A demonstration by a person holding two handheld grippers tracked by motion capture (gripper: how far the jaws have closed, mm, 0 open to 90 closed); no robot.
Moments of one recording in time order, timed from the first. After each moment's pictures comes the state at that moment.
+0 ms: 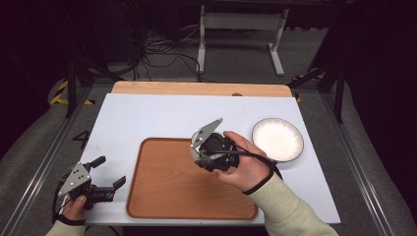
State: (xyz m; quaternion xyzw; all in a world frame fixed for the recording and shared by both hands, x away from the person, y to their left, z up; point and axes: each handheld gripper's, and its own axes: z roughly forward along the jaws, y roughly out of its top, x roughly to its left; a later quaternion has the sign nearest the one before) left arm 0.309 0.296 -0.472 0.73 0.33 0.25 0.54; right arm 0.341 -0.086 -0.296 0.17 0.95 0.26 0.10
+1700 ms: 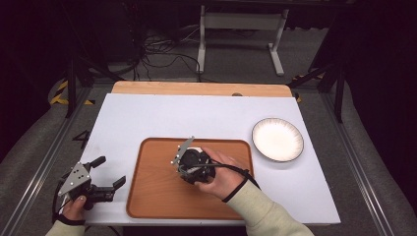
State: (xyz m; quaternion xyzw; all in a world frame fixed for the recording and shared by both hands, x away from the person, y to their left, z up) left arm 0.310 0.297 -0.472 0.73 0.33 0.24 0.54; right arm 0.348 -0.042 -0.365 0.15 0.96 0.22 0.07
